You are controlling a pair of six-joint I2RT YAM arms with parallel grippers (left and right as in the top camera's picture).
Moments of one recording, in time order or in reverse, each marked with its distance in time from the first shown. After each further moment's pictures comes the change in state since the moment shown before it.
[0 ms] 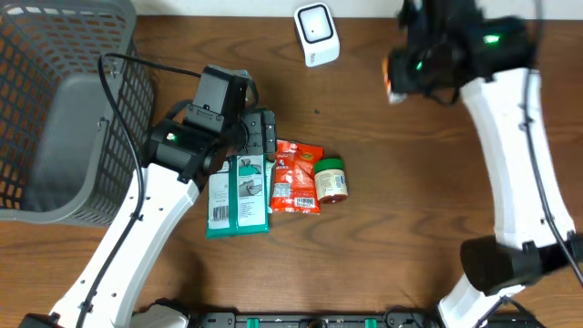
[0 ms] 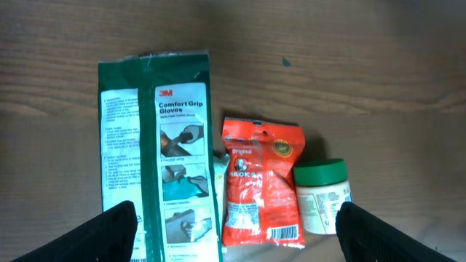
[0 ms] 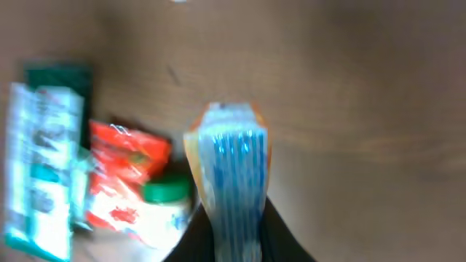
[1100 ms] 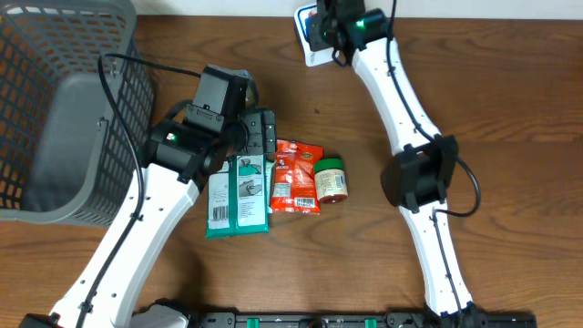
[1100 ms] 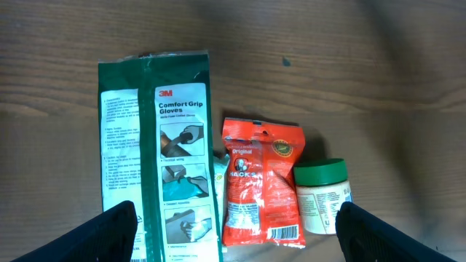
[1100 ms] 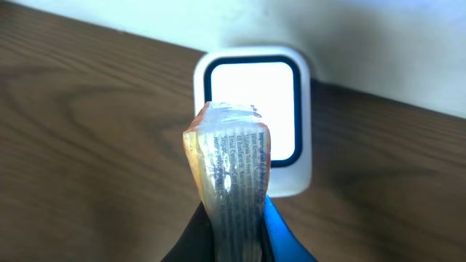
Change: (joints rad) left arm 0.000 0.000 0.000 0.001 0.000 0.002; right arm 0.133 0.763 0.513 0.517 0.098 -0.055
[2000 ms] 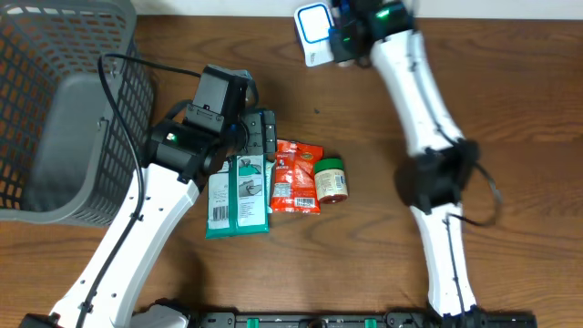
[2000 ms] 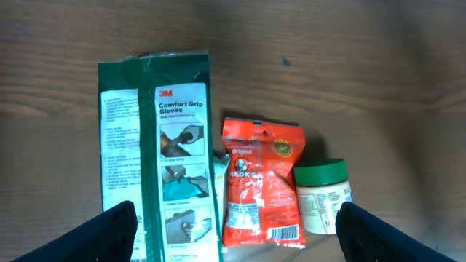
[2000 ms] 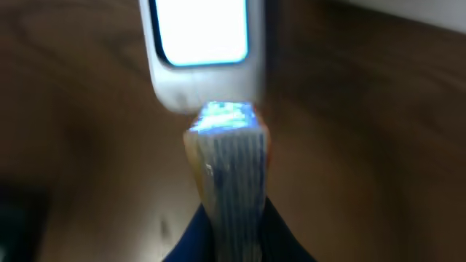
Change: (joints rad) left arm 0.000 0.000 0.000 0.000 0.000 0.000; right arm -0.066 -0.113 0.011 -0.360 -0.020 -0.014
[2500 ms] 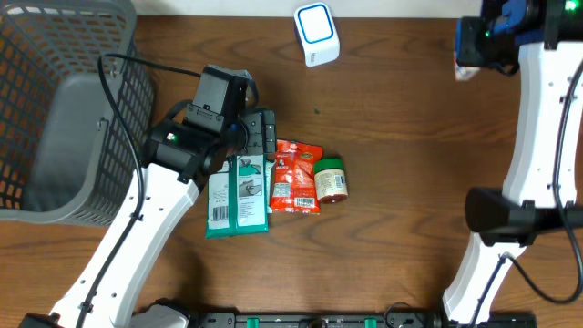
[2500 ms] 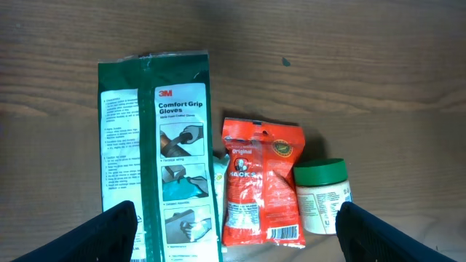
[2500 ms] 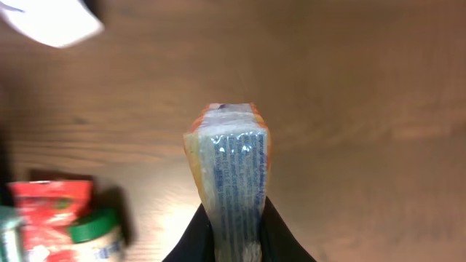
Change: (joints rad) left arm 0.000 0.000 0.000 0.000 0.000 0.000; right arm -0.326 -0.380 -0.042 -0.438 -0.001 0.011
